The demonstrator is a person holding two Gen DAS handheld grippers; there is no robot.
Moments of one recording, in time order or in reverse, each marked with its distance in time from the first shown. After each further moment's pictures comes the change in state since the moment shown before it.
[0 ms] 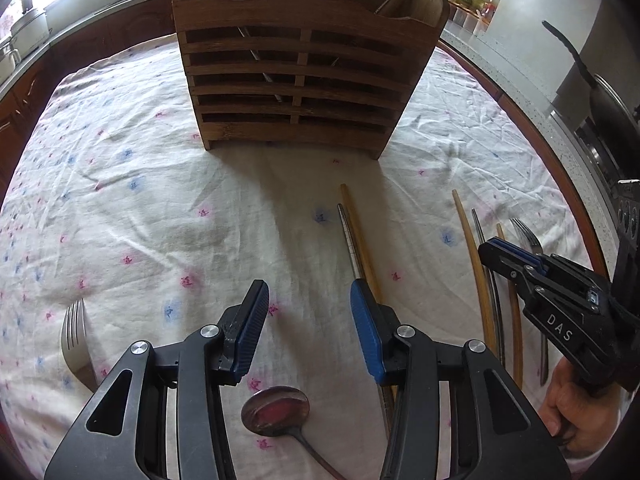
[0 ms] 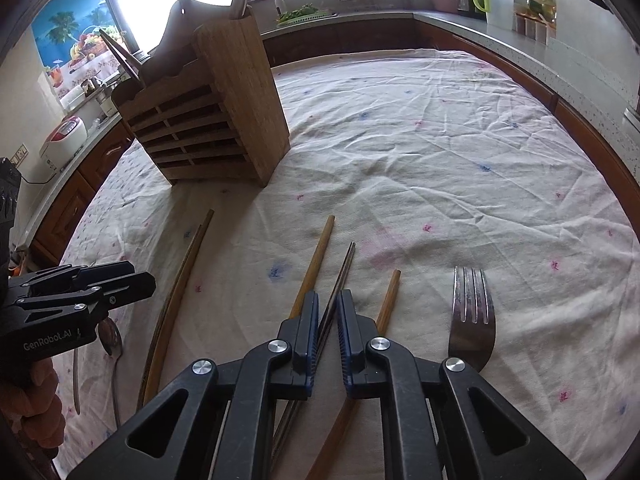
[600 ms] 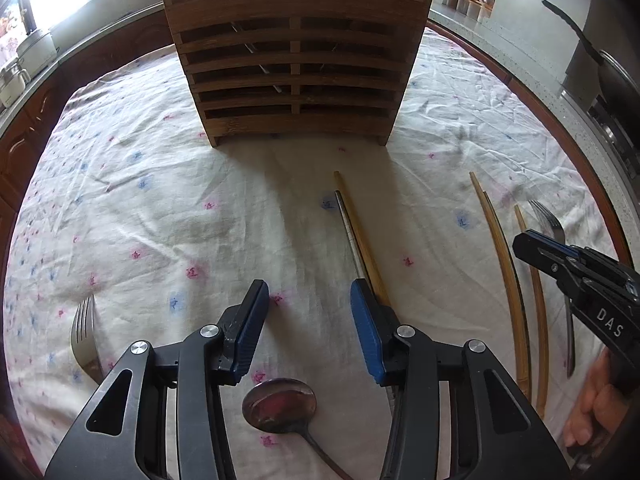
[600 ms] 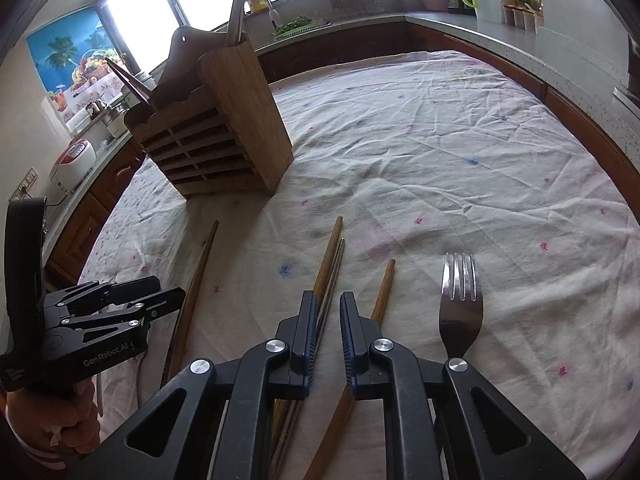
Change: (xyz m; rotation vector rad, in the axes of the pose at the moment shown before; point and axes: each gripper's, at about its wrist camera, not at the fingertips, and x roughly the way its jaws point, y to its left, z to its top) left arm 0.002 -0.009 -0.010 0.038 -0.018 0.068; right arm -0.016 -0.006 -0.010 0.061 -0.025 0.052
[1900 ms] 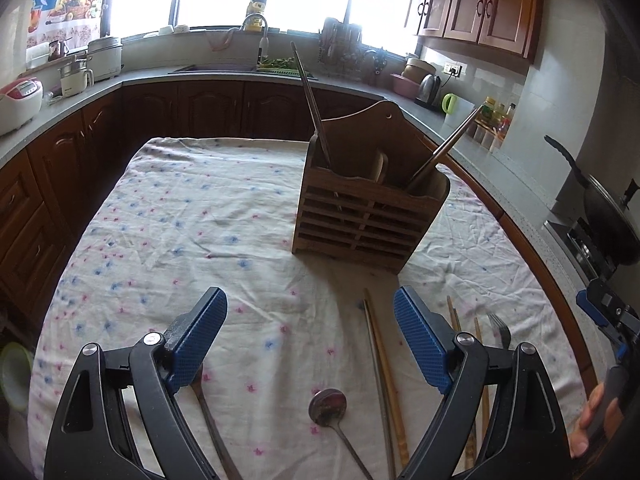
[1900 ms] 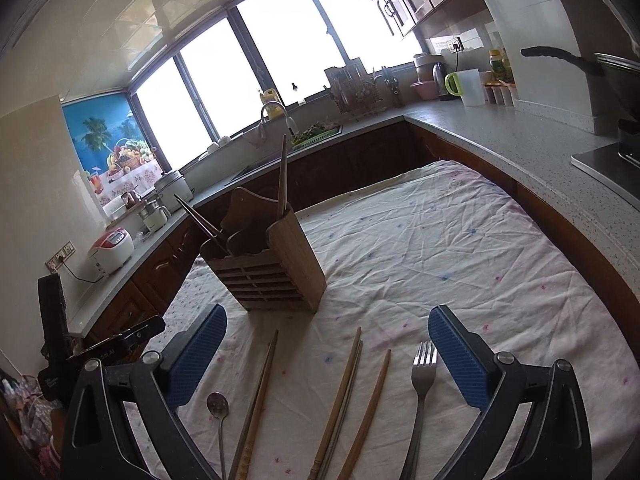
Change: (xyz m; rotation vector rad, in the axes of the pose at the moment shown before) left arm -0.108 0.054 -0.012 -0.203 -0.368 0.006; right arm -0.117 -0.004 0.014 0.061 -0.373 0.096
